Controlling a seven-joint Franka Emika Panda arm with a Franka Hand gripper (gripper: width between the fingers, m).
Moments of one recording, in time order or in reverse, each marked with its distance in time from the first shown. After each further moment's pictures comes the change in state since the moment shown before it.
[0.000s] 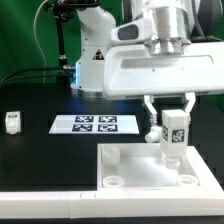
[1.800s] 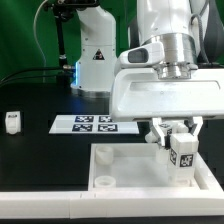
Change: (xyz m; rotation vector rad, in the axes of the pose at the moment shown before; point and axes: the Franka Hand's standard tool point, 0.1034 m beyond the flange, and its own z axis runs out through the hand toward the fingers) arm -0.001 -0.004 0.032 -0.024 0.085 -0.060
